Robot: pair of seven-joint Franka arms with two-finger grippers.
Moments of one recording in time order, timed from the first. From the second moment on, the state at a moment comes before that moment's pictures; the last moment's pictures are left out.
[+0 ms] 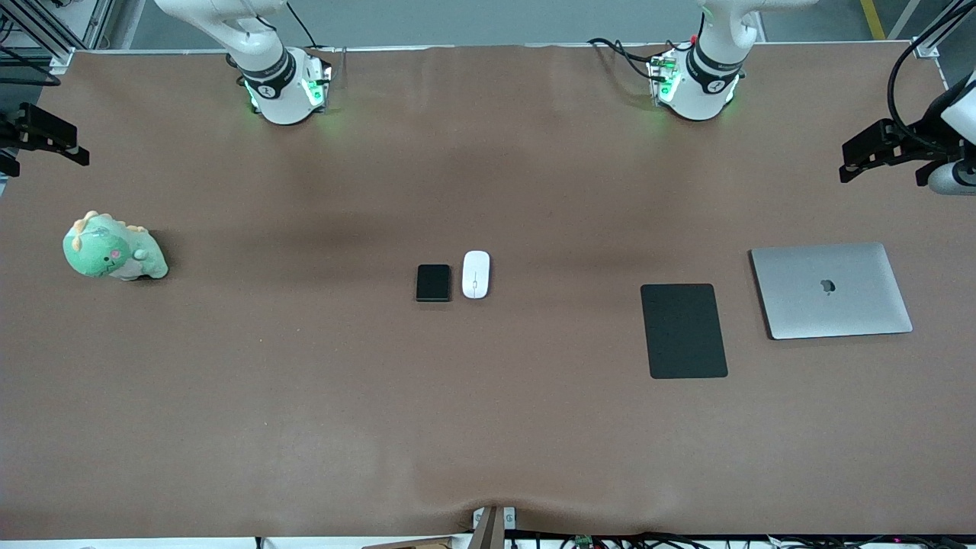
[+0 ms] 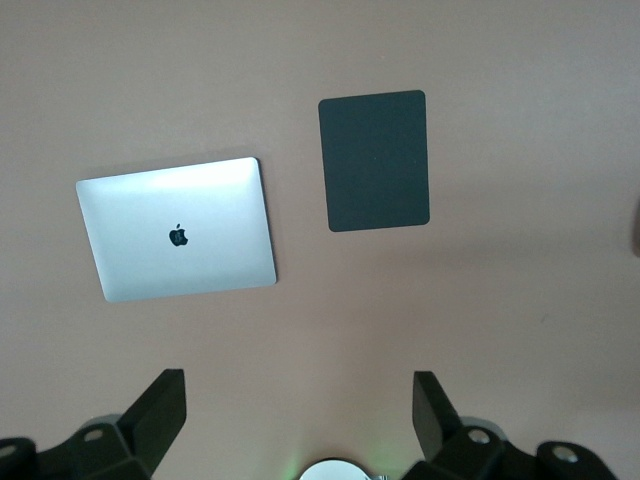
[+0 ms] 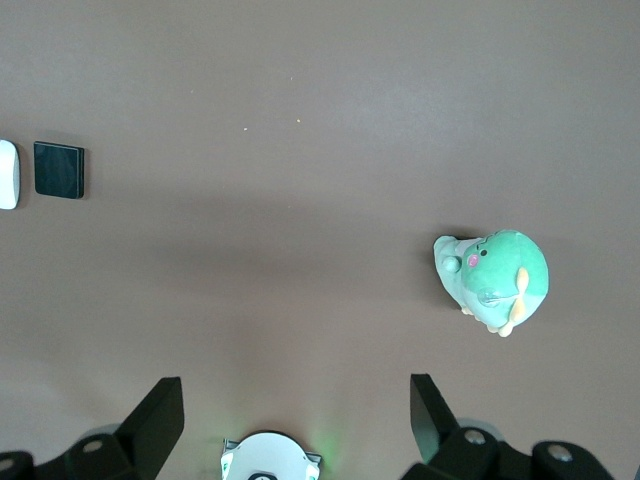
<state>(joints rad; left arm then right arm) -0.02 0.04 -0.07 -1.41 0.02 1.38 0.01 0.04 -0.04 -0.14 -1.50 0.02 1.36 -0.24</state>
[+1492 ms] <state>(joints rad) -0.27 0.32 -0.14 -1.43 -0.05 1.62 -0.34 0.04 -0.03 -0.14 -1.50 0.02 1.35 -0.25</state>
